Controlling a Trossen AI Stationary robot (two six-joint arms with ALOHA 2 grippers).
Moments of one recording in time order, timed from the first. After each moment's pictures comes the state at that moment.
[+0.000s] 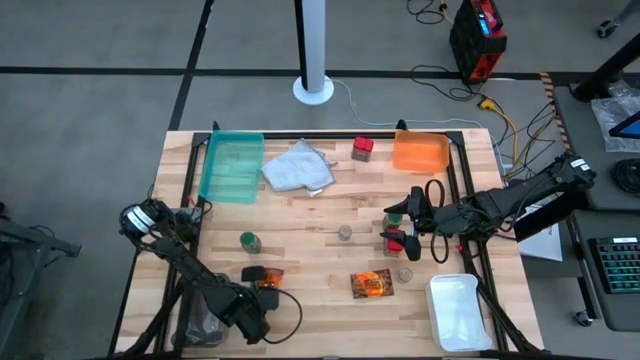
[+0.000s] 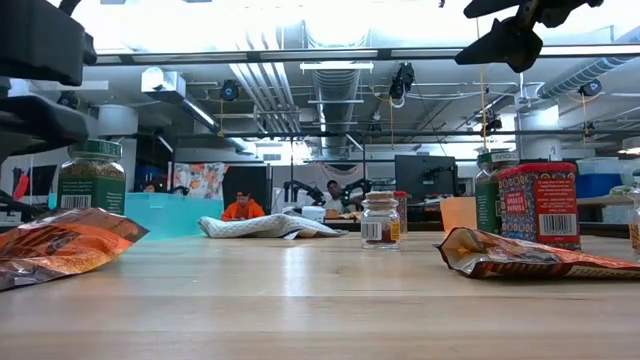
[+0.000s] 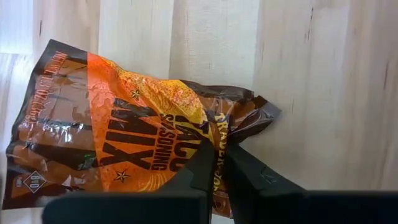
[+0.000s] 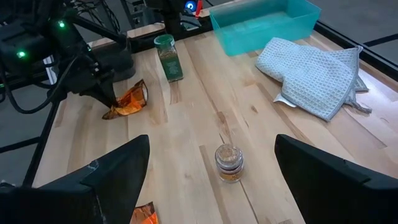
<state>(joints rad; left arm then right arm) -0.80 1.88 1.09 -0.67 -0.26 -0.85 0.36 0.93 0.69 -0.26 0.43 0.44</state>
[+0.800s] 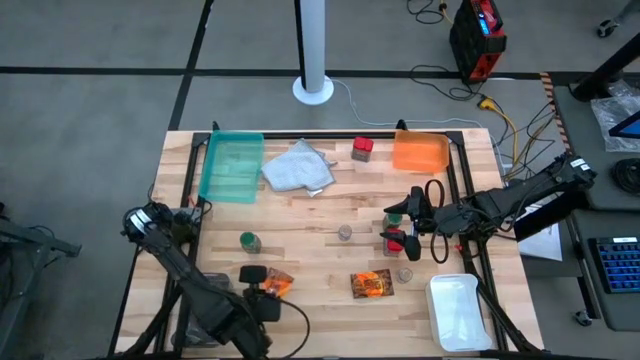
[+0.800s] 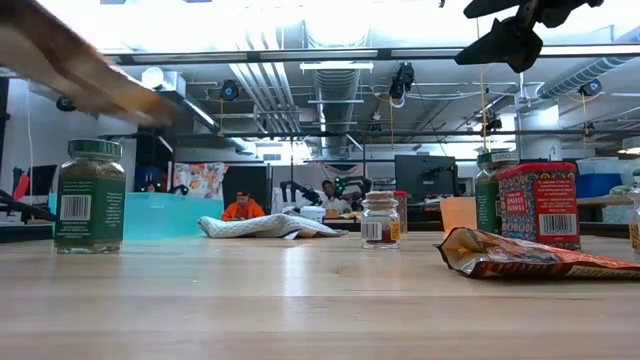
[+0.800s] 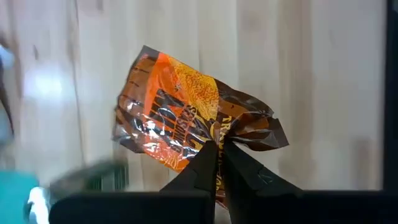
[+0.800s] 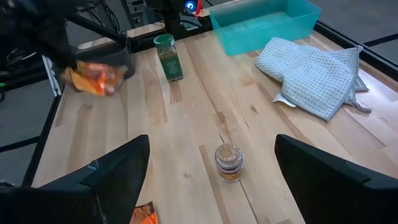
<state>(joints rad) -0.80 1.88 1.70 -1.34 -0.32 -0.74 0.36 0.93 0.69 -0.26 0.43 0.44</state>
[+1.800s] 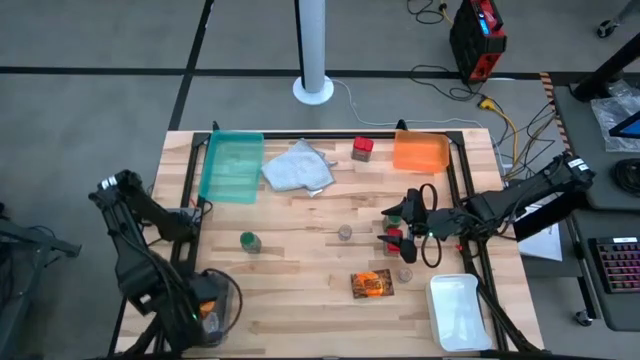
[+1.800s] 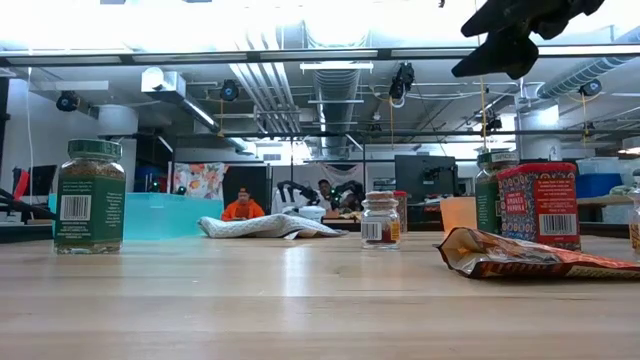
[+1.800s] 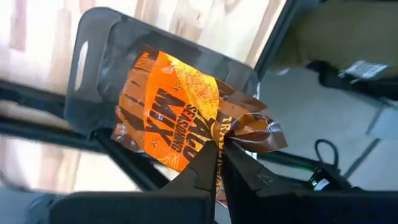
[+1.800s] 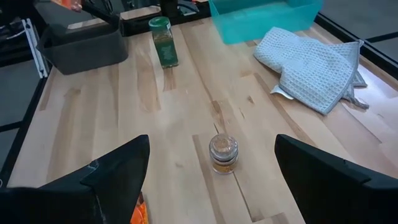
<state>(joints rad) -0.97 1.49 1.55 -1.43 0.15 -1.36 0.36 0.99 0.69 -0.26 0.43 0.41</state>
